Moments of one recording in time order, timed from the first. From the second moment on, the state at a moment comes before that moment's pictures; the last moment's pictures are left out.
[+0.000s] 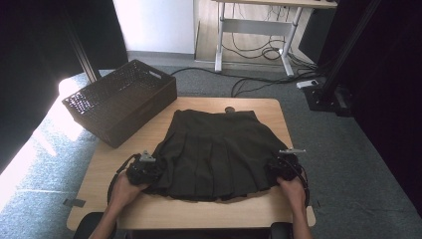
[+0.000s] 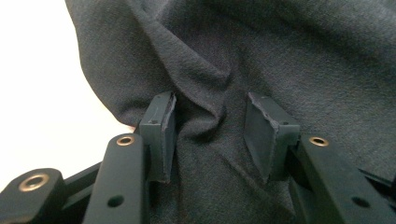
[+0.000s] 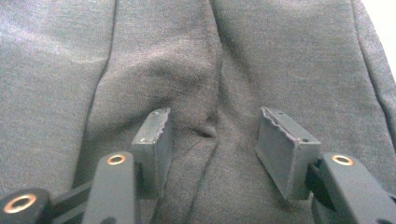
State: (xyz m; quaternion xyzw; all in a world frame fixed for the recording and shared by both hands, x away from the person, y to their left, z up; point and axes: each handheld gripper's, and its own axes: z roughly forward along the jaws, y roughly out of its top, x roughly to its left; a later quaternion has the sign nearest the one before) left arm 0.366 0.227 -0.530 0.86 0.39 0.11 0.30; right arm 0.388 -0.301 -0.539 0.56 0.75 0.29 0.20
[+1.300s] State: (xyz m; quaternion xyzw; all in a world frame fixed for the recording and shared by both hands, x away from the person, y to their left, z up) left arm 0.407 0.201 -0.523 0.89 0.34 0.09 0.27; right arm 0.364 -0.219 -0.528 0.48 0.82 0.28 0.15
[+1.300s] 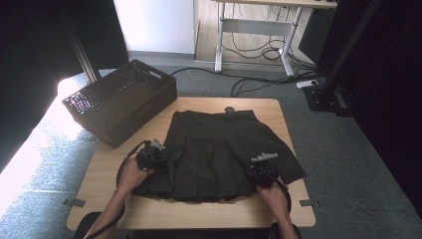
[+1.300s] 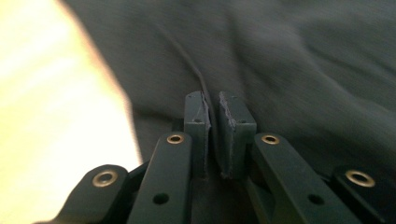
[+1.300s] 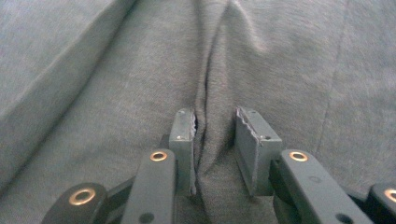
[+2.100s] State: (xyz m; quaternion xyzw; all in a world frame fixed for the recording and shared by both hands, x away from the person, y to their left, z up) left arm 0.451 0.207 -0.514 0.85 0.39 0.12 0.34; right arm 0.378 -0.264 -0.531 0.53 0.78 0.28 0.19
